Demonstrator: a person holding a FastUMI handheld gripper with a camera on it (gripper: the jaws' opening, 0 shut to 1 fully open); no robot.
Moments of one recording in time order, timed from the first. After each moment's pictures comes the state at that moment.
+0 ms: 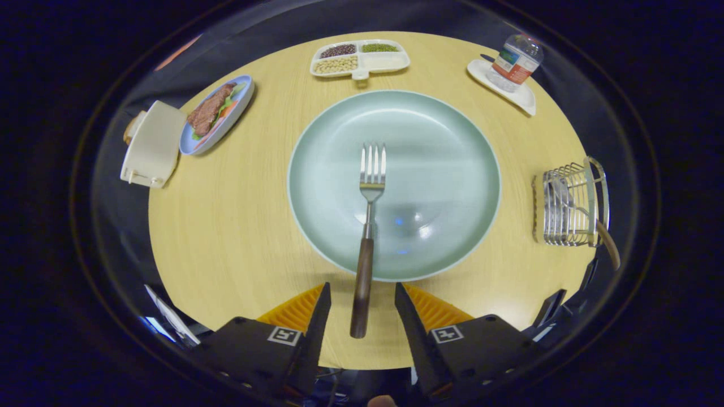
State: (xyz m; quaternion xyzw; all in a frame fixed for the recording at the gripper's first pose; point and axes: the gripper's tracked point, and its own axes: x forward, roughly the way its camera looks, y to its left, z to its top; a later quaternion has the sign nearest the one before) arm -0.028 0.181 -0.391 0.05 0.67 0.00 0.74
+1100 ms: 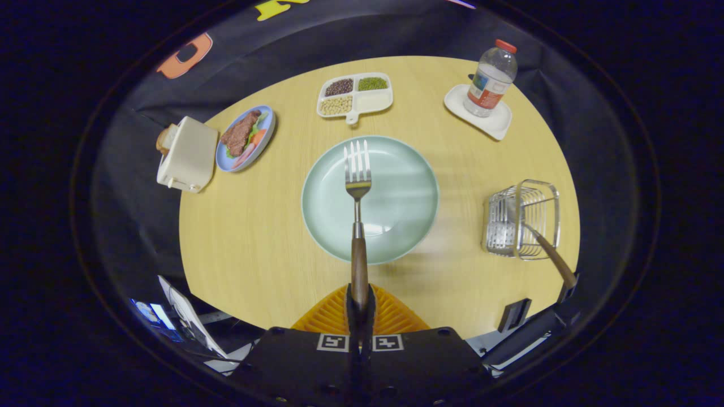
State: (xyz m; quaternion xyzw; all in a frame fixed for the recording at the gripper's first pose) arm -0.031 0.108 -0.271 0.07 0.64 0.05 0.77
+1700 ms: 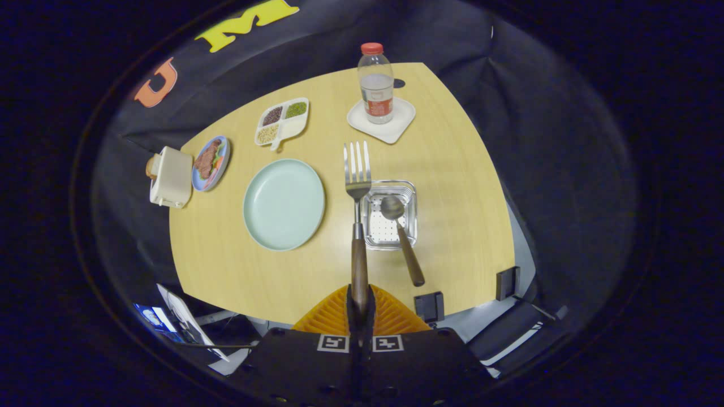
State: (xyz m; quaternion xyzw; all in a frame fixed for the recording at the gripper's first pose) arm -0.064 -0.055 -0.242 0.08 0.65 -0.01 0.75
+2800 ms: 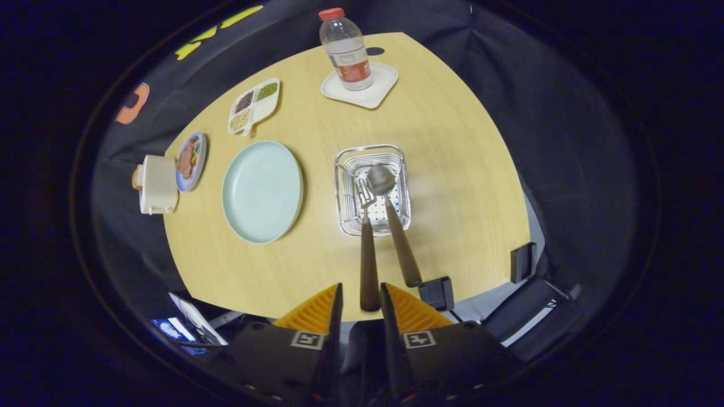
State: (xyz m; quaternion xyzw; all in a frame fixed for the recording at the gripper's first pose) arm -0.065 -0.049 -0.274 0.12 0.69 -0.02 0.71
